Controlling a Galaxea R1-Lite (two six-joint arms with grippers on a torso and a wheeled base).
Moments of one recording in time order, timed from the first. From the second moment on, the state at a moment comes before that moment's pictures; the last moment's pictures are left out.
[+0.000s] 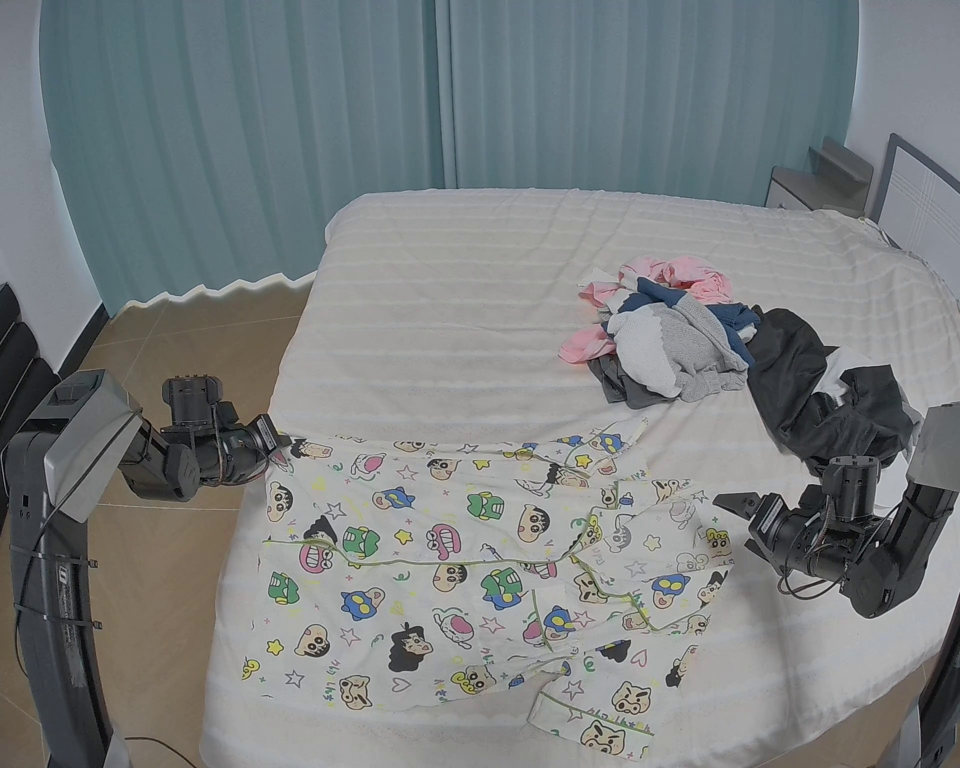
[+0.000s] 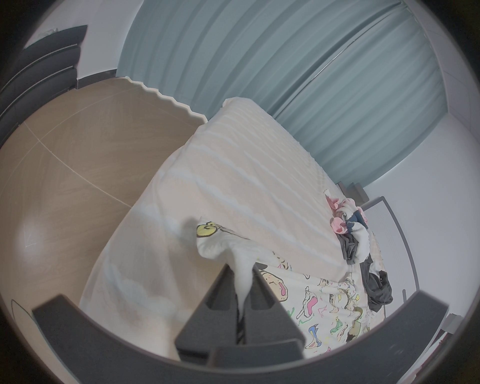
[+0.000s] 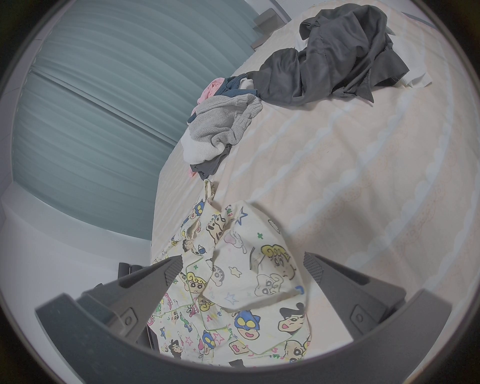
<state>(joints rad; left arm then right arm) 0.09 2.45 -1.37 -0.57 -0.39 -0.54 0.05 2.12 -0.41 -1.20 0.23 0.81</state>
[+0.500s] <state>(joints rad) 0.11 2.45 -1.44 -0.55 -0.33 -0.54 0.05 2.13 -0.41 -1.21 0.23 0.81</state>
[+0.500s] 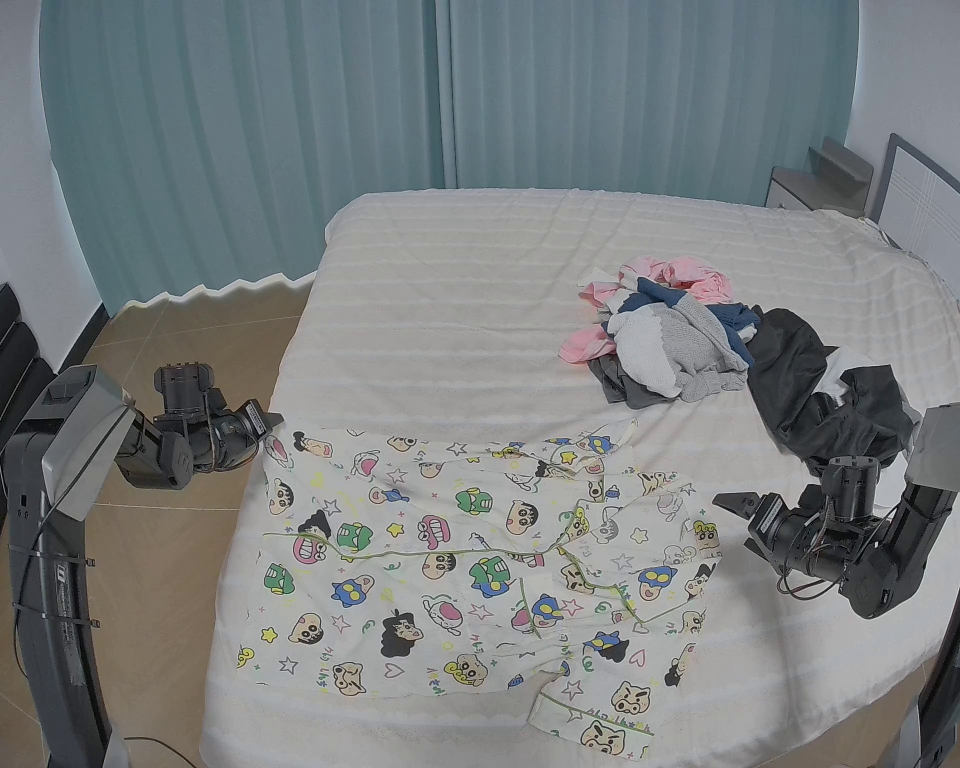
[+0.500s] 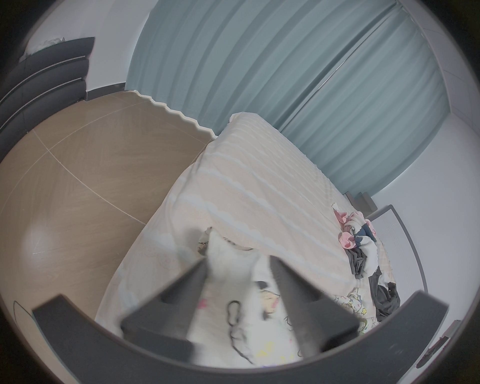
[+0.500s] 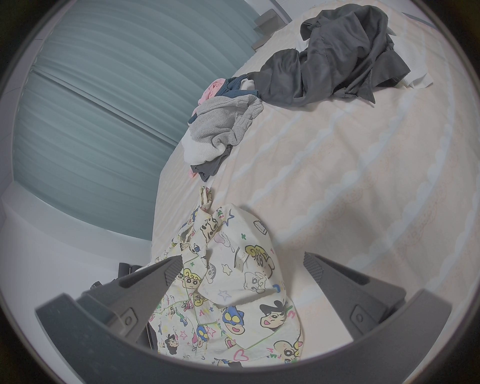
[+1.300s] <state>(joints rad) 0.14 2.04 -0.78 -0.51 -0.46 -0.55 0.09 2.10 -0.40 -1.20 0.20 0.79</state>
